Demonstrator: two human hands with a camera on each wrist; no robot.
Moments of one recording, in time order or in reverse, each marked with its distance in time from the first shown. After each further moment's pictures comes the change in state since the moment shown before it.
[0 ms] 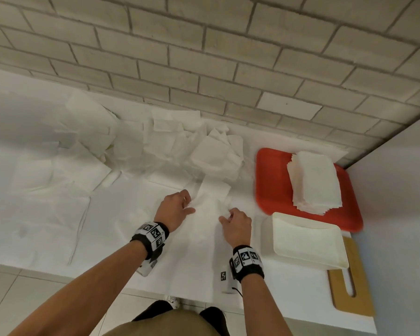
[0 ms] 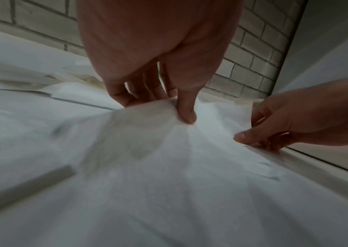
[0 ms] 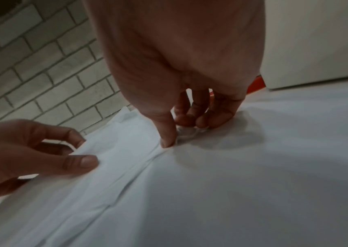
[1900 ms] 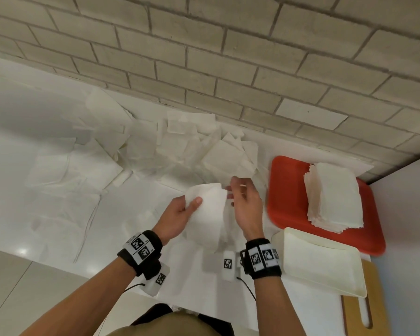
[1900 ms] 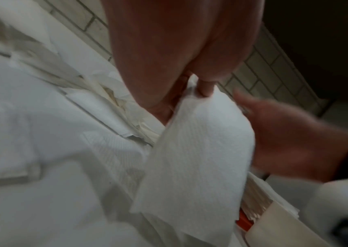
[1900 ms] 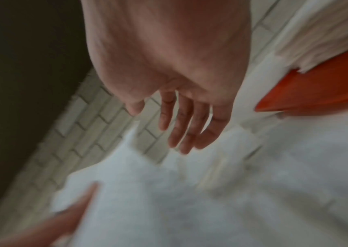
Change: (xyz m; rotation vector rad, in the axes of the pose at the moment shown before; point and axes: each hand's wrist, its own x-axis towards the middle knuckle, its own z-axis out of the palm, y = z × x) left_hand -0.034 0.037 -0.037 -0.799 -0.042 -0.055; right_hand 0.008 -0.093 -0.070 0.577 0.055 -0.236
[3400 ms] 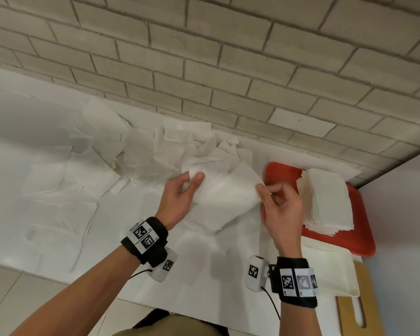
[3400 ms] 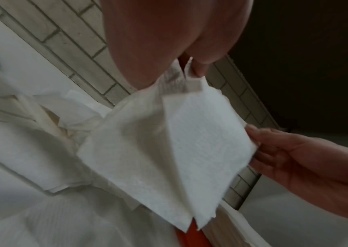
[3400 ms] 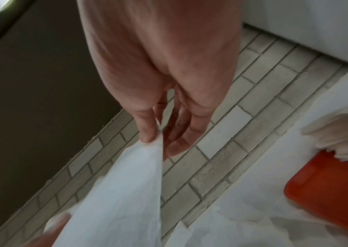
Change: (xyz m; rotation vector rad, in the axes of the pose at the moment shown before) left_hand 0.007 0.080 0.008 -0.070 0.142 0.325; right_hand -0.033 -0.057 -0.082 0.061 0.189 -0.221
